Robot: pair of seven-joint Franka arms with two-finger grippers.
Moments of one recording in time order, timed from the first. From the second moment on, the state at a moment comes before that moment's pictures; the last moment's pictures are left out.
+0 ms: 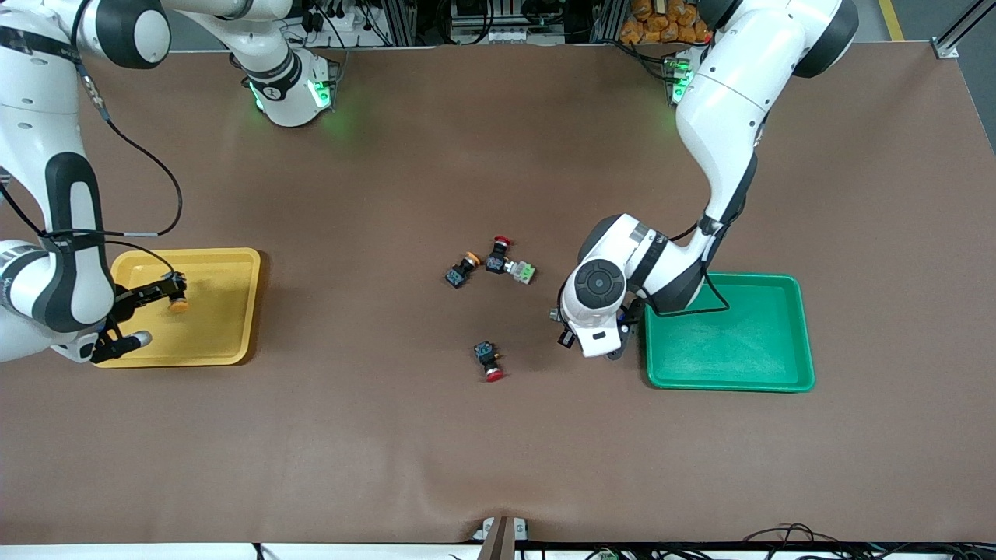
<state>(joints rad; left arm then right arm) -0.40 0.82 -0.22 -1.44 0.15 2.14 -1.71 -0.12 0.74 -0.25 -1.50 0.17 1.64 -0.75</state>
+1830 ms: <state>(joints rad) -0.40 0.81 -0.22 -1.41 0.15 2.11 -1.72 0.08 0.72 -0.23 -1.49 0.34 1.38 0.01</state>
